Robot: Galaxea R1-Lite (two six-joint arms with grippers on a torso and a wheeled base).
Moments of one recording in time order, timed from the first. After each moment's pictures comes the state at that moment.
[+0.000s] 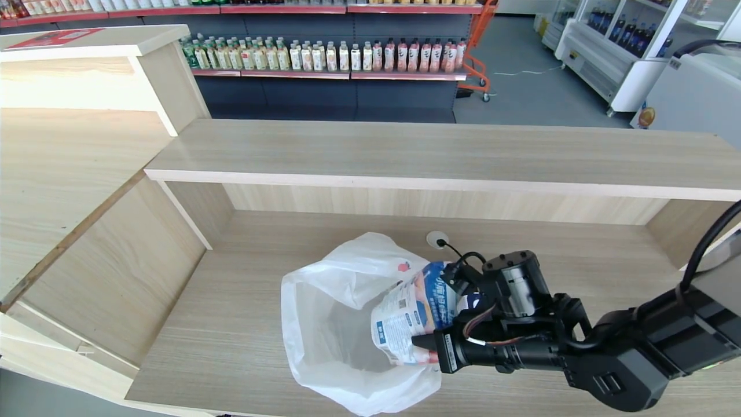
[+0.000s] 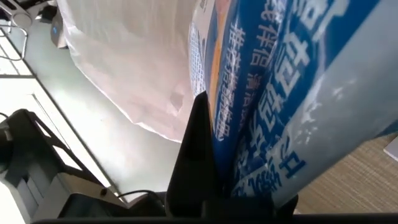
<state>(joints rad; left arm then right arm) 0.00 0.00 0.00 0.00 0.01 0.00 0.64 1.93 -0.71 -0.61 0.28 0.27</state>
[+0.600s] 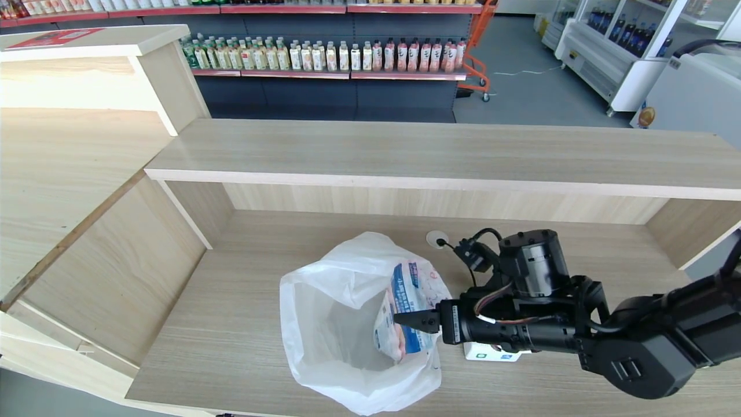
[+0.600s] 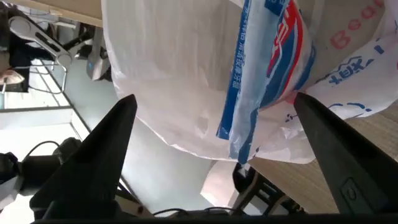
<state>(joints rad) 0.00 0.00 0.00 0.00 0.01 0.00 0.62 1.86 -0.73 -0.62 0.31 0.42</state>
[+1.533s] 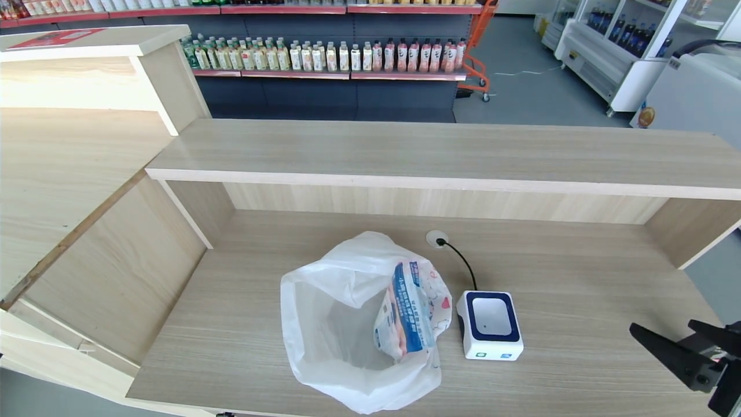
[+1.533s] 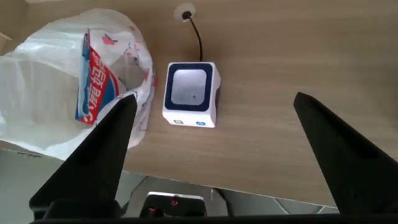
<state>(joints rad) 0.00 0.00 0.00 0.00 0.01 0.00 0.15 0.86 -0.14 -0.54 0.04 0.13</state>
